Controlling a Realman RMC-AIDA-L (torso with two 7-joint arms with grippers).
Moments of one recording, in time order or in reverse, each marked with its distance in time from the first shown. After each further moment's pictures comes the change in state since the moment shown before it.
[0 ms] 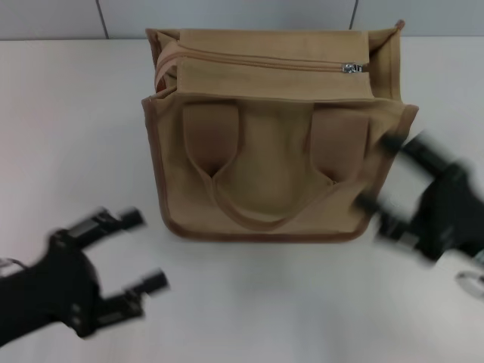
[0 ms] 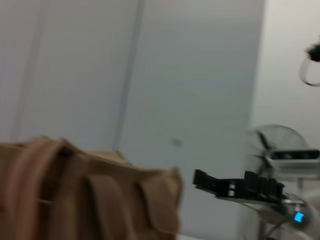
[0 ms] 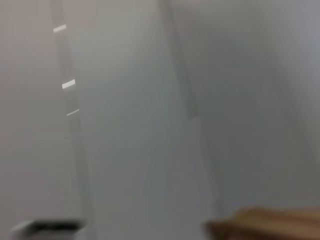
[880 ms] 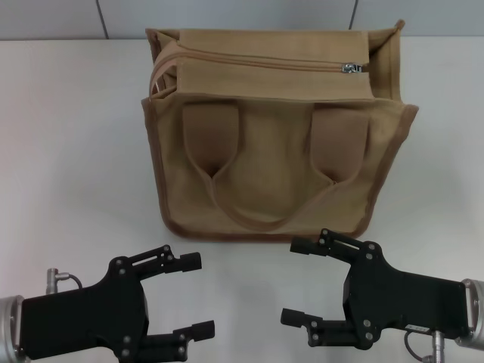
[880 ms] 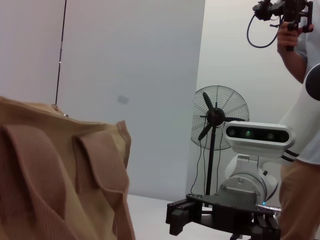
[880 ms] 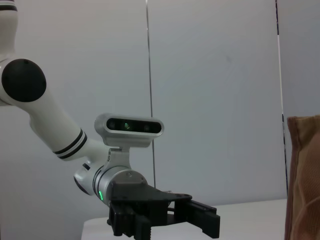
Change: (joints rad) left arm -0.069 -0.009 0.161 -0.013 0.063 -0.072 0.026; right arm 0.048 0.007 -0.267 0.056 -0.083 0.161 -0.184
